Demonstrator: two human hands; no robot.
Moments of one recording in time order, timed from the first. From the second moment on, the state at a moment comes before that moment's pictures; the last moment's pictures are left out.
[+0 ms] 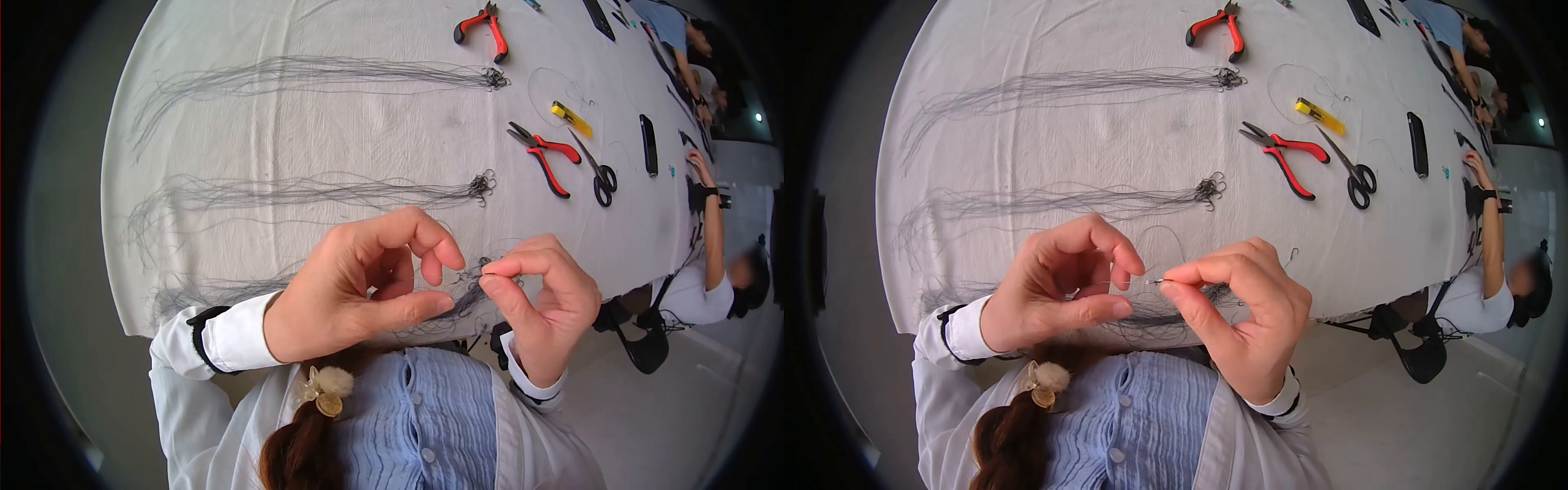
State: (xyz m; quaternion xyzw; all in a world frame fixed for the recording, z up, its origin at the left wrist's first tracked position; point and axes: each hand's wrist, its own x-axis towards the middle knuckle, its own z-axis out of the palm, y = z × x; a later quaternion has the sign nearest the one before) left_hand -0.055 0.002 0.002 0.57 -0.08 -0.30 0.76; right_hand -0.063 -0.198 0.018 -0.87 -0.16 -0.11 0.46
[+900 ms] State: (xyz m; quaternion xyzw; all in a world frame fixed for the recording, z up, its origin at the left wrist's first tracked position) left_hand -0.048 0.005 0.008 0.61 -0.02 -0.33 0.72; right_hand -0.058 -0.196 0.013 -0.83 -0.13 0.02 0.54
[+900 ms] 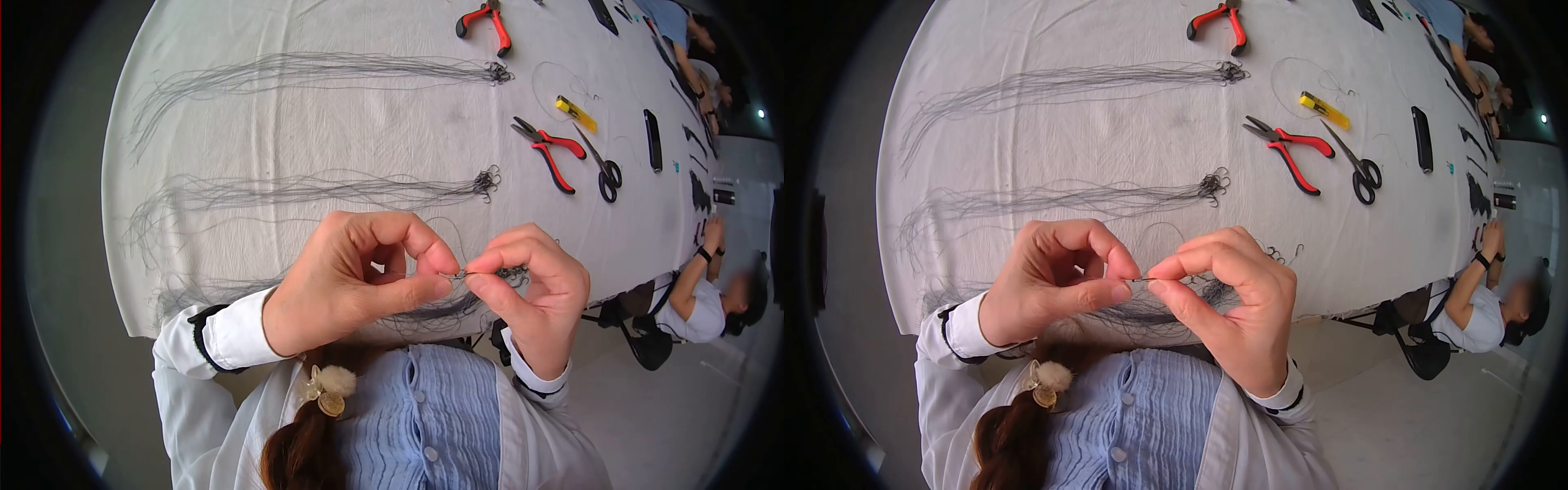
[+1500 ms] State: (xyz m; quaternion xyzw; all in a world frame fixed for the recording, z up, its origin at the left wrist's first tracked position) left_hand -0.056 0.003 0.005 0.79 -0.22 -0.04 0.58; right_hand -0.062 -0.187 0.015 -0.80 -0.07 0.07 0.59
